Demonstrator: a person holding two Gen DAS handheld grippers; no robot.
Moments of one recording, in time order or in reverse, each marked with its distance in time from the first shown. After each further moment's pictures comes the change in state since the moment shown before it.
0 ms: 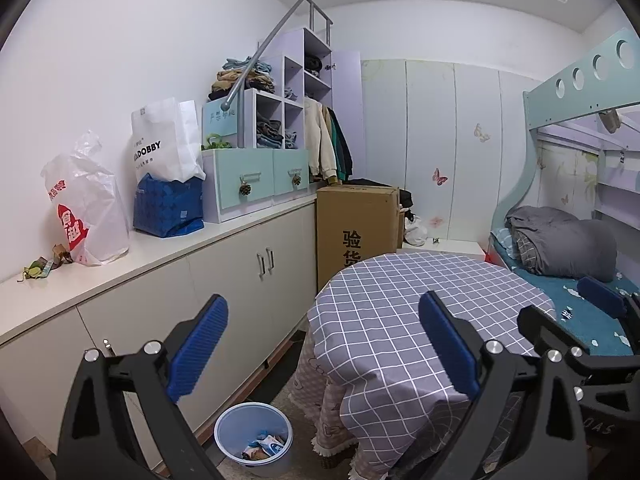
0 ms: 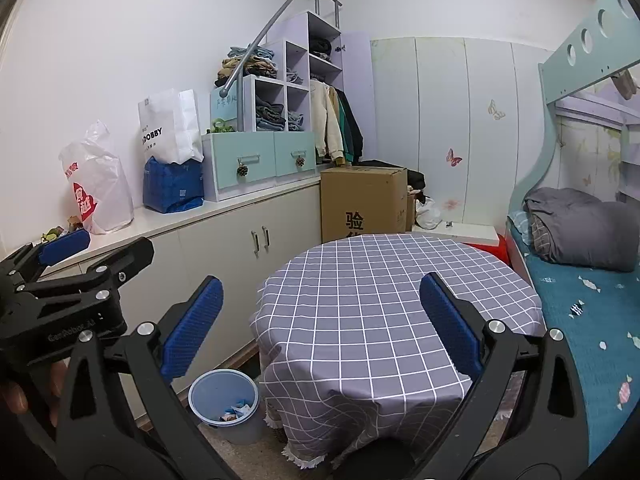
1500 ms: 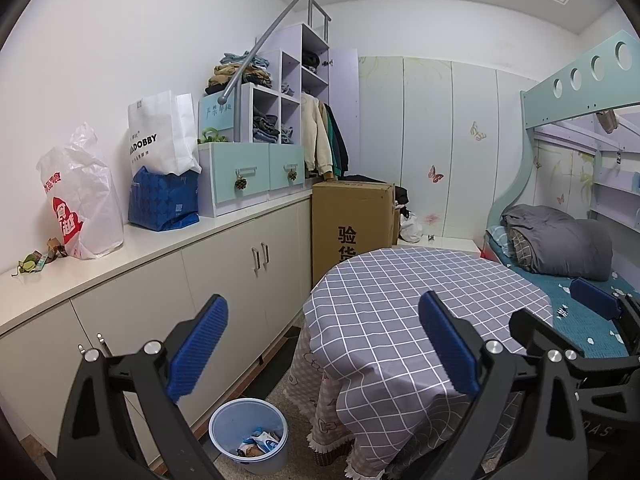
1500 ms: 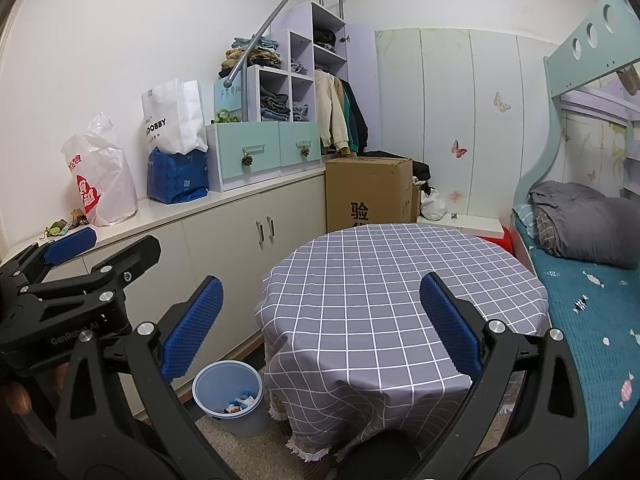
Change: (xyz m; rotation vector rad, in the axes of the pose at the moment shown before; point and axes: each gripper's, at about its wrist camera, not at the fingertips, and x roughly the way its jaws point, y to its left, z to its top) left arm 0.004 0.002 -0.009 -0.004 0.008 -0.019; right arm 0.003 -0.001 -0.007 0.000 0.031 0.021
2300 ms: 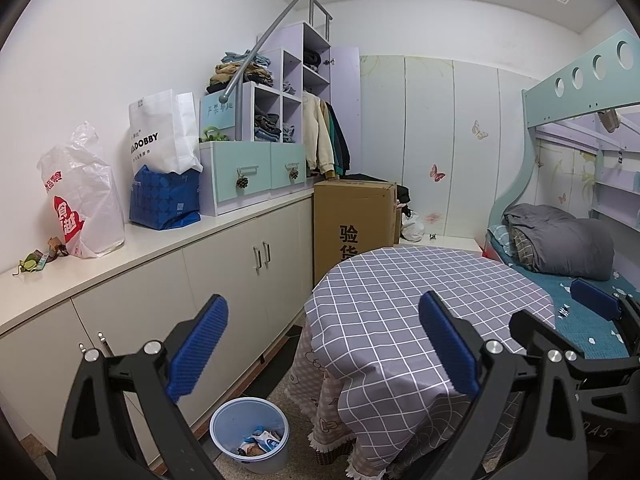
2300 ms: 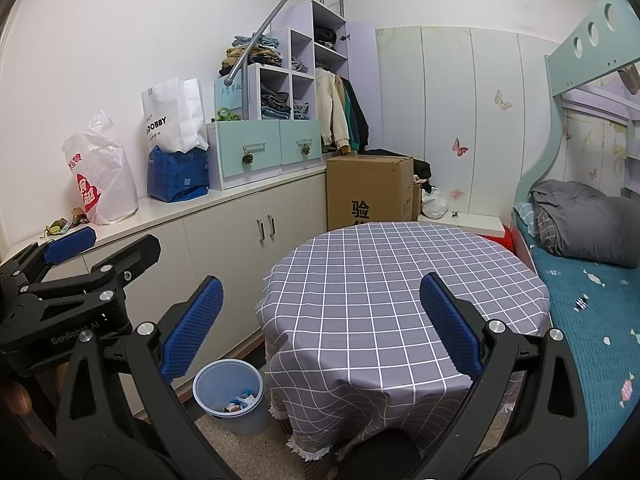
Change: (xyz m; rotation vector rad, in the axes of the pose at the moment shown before) left arm 0.003 0.000 -0.005 -0.001 0.003 0.004; right arm 0.000 0.001 -0.001 -0.001 0.002 0.000
